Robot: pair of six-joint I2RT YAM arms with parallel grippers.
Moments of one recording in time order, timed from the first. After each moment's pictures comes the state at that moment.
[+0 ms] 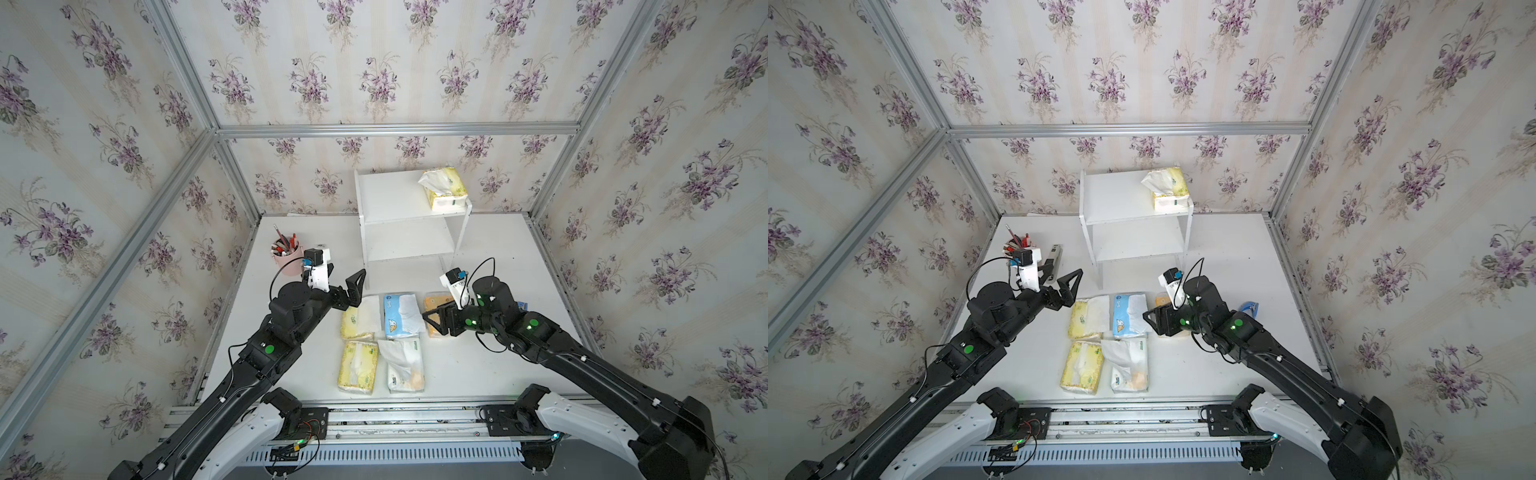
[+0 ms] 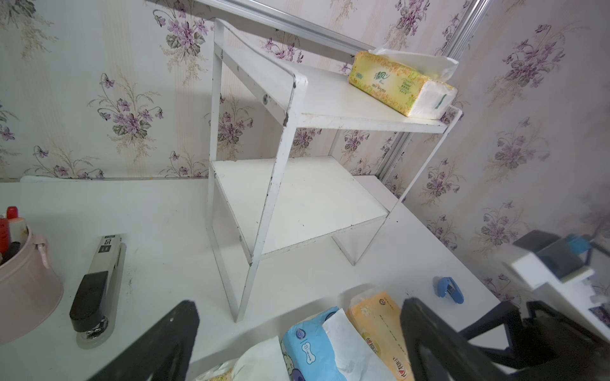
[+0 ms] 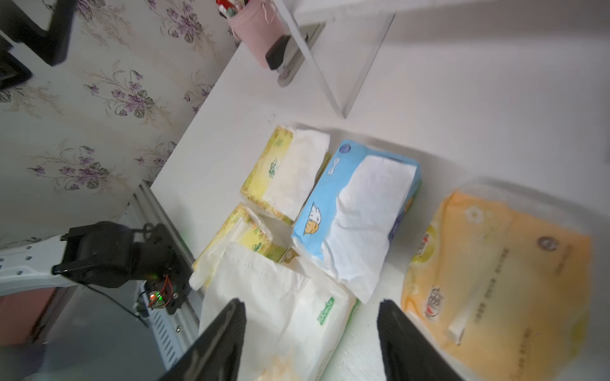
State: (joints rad) left arm -0.54 0.76 0.70 -0.11 -0.07 -0.33; right arm 0.70 0.96 0.75 -0.39 -0.27 0.34
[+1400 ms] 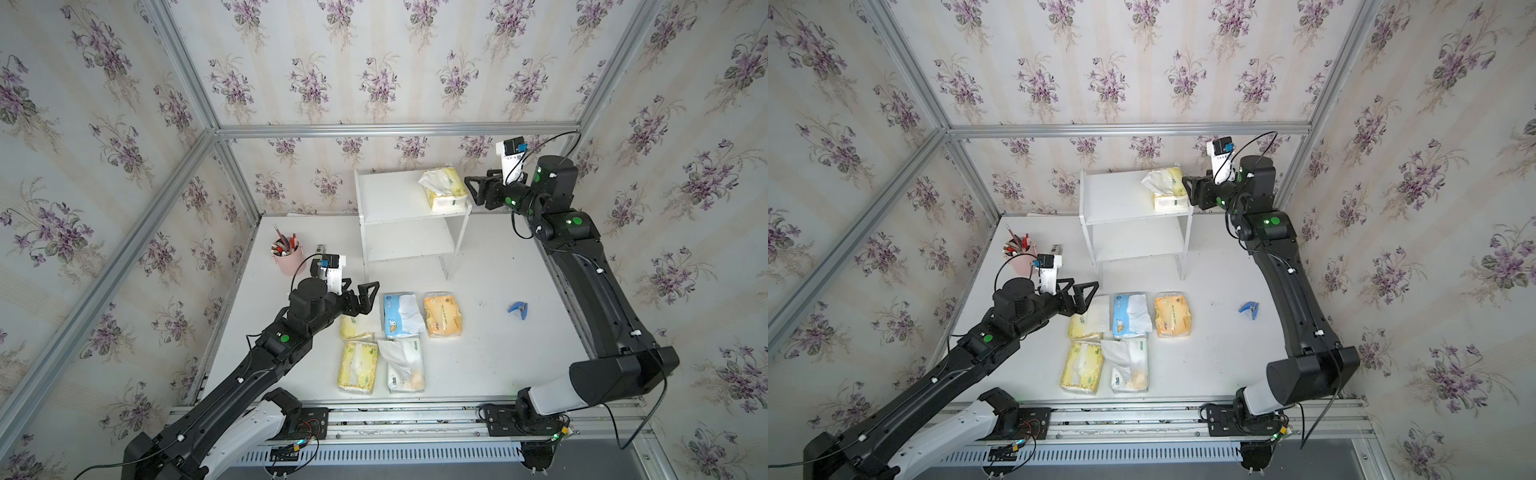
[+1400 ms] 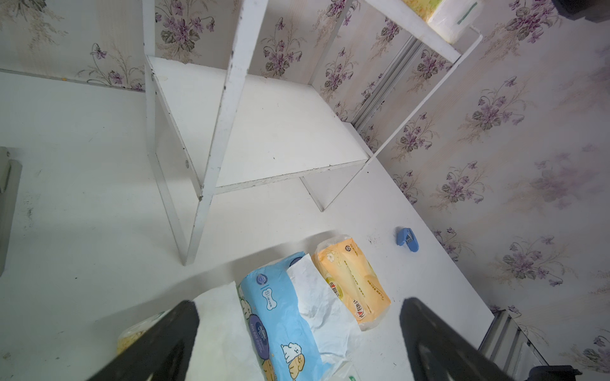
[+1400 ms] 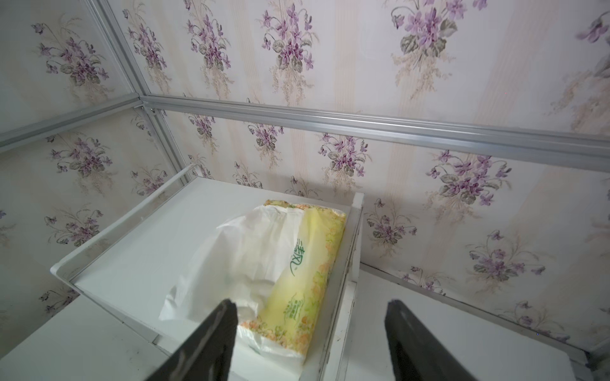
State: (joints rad) left arm -0.54 0.87 0.66 -0.10 0.10 -0.47; right arm 0.20 1.53 1.76 -0.46 -0.34 0.04
